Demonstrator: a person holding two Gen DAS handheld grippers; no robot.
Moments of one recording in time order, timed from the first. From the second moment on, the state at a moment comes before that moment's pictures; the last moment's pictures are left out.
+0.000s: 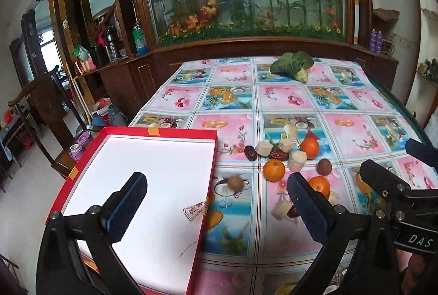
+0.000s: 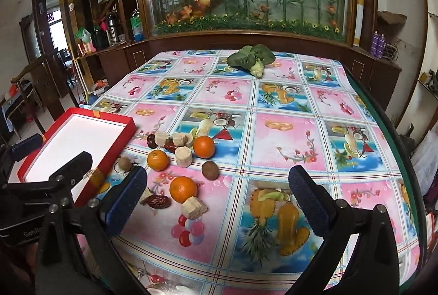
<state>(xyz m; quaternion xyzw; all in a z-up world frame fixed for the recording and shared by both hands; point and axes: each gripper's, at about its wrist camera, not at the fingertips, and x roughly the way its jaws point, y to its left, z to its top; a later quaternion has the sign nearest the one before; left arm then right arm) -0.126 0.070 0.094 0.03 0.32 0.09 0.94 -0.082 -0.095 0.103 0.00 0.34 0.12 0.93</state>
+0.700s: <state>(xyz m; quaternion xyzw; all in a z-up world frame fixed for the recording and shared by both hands) -0.127 0.073 0.096 0.02 0.32 0.09 0.94 -0.080 -0.092 0.105 0.01 0.34 0.12 0.93</state>
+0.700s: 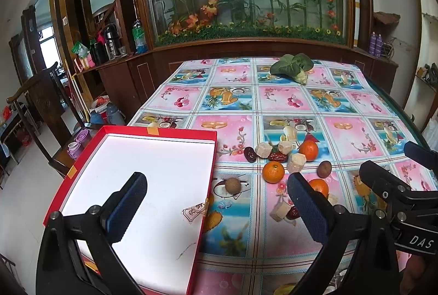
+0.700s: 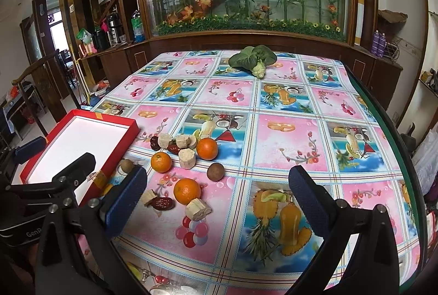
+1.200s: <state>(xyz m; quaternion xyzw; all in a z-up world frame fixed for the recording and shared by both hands) -0.125 0.077 0.090 0.02 0.33 0.09 0.94 -0.079 -0.090 0.103 0.01 0.35 0.12 0.93</state>
